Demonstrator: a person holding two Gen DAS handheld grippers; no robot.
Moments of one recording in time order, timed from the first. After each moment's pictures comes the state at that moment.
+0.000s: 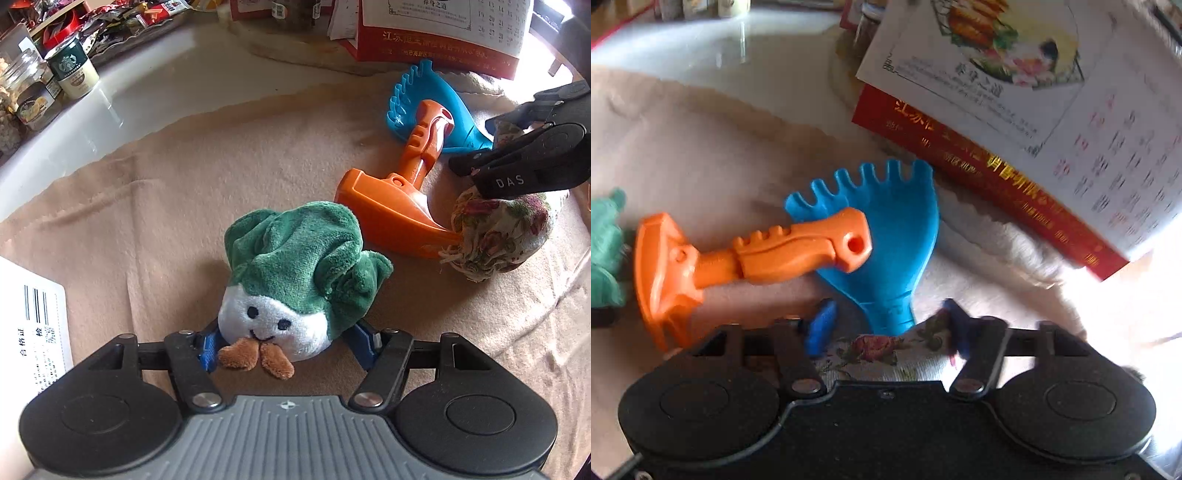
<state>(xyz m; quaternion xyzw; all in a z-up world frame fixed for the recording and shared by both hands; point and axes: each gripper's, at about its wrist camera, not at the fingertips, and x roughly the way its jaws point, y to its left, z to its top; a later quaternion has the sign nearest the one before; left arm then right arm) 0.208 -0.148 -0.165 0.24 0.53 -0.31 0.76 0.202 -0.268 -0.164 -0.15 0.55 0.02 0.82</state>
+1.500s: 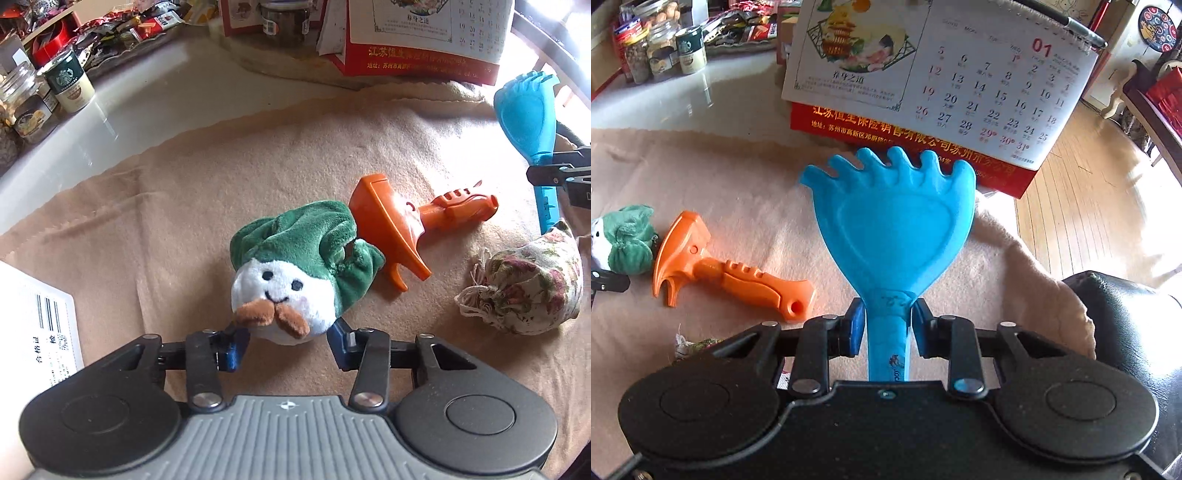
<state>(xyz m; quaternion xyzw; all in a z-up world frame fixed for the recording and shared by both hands) 0.202 -0.143 -0.143 0.24 0.52 -0.33 0.75 0.117 -0.317 -0.114 -0.08 0.52 -0.04 0.85</state>
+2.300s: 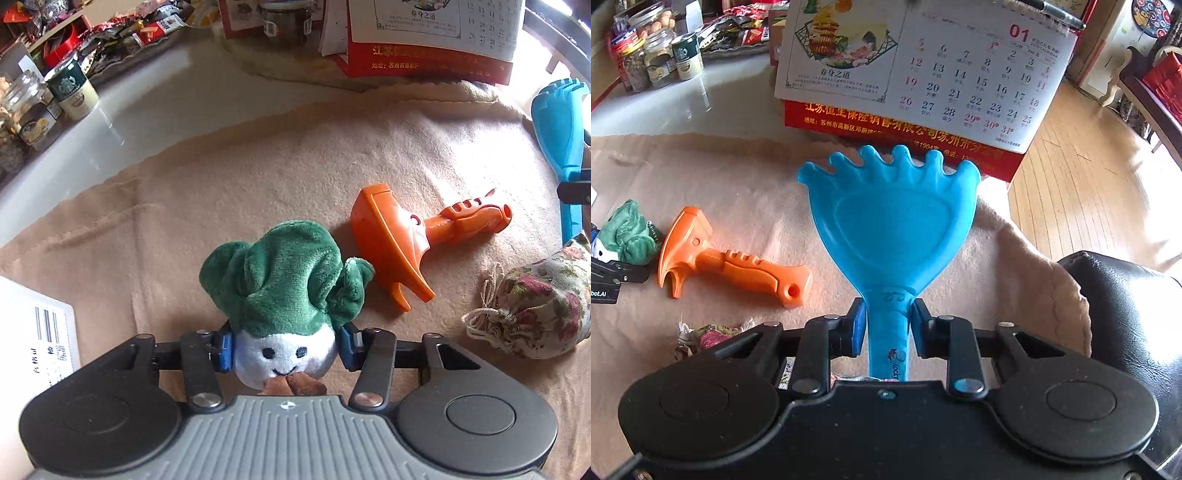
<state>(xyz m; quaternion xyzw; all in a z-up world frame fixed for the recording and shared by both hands) 0.197 -0.163 -0.147 0.25 0.51 -0.31 0.77 0.103 -0.326 -0.108 -0.06 0.52 -0.05 0.85</state>
